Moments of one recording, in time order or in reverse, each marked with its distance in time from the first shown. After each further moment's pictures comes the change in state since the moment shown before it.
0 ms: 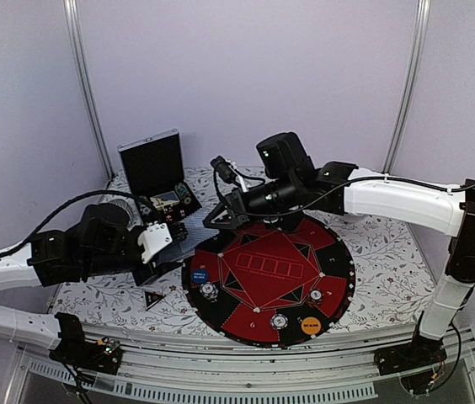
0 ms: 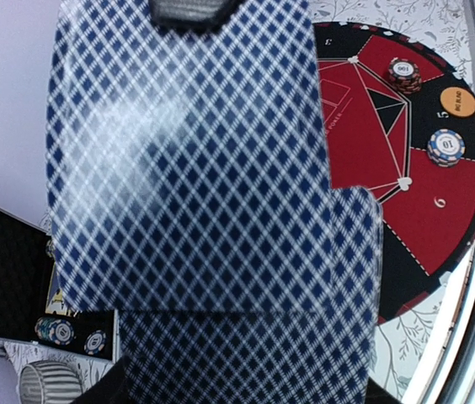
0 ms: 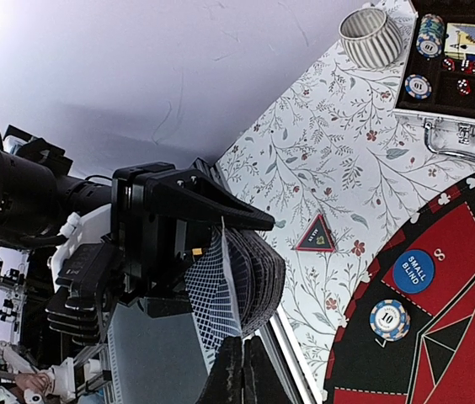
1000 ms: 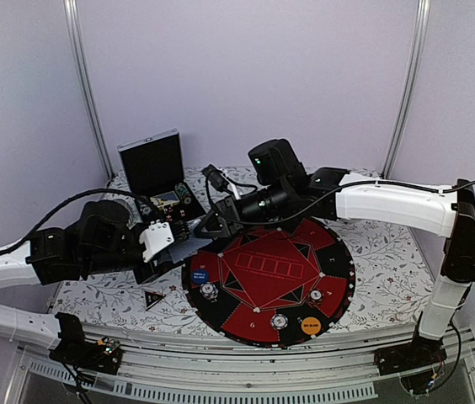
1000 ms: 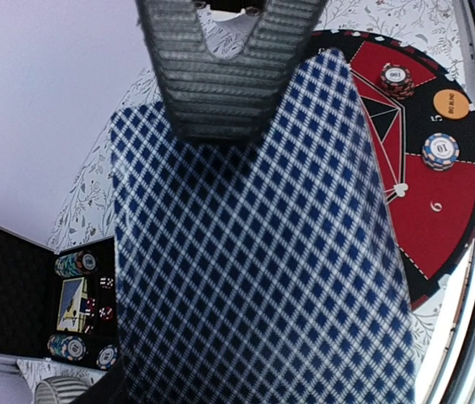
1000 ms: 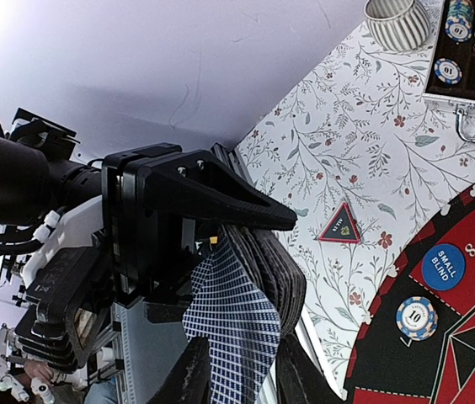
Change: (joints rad) left arm -0.020 0.008 0.029 0.000 -0.002 0.044; right arm 0.022 0.028 0.001 0.031 -0.049 0.021
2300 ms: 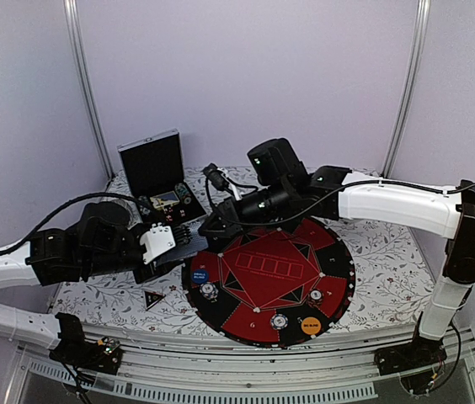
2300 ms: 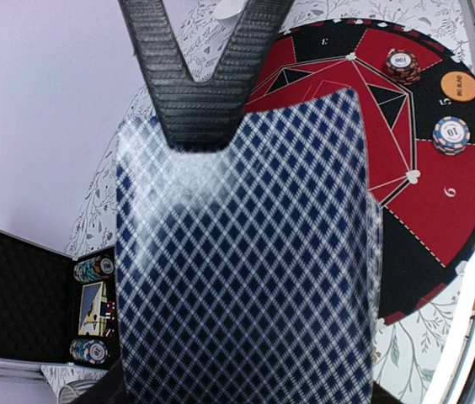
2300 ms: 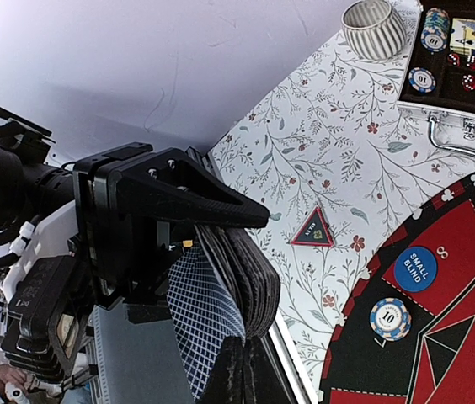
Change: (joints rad) left arm -0.017 0.000 0.000 0.000 -0.048 0.068; right arm 0.015 -0.012 0.010 -0.051 0.096 -0.058
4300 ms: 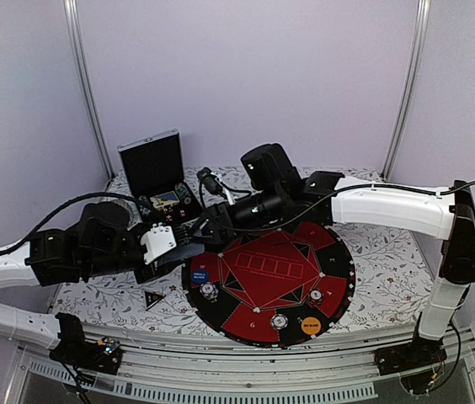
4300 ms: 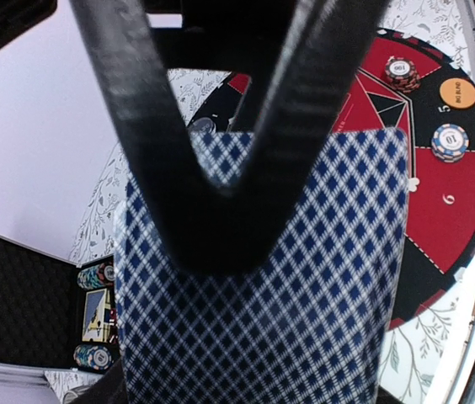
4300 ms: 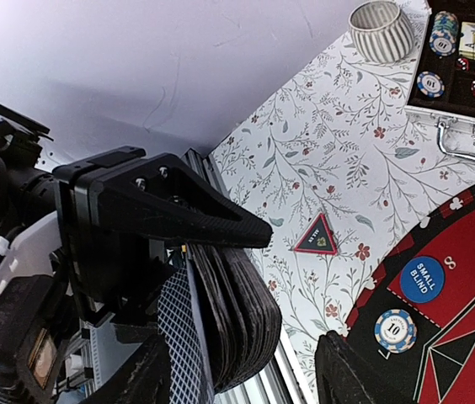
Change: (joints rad) left arm -0.018 0.001 0.006 0.014 -0.013 0.004; right arm 0.027 0.037 0.001 0.049 0.011 0.002
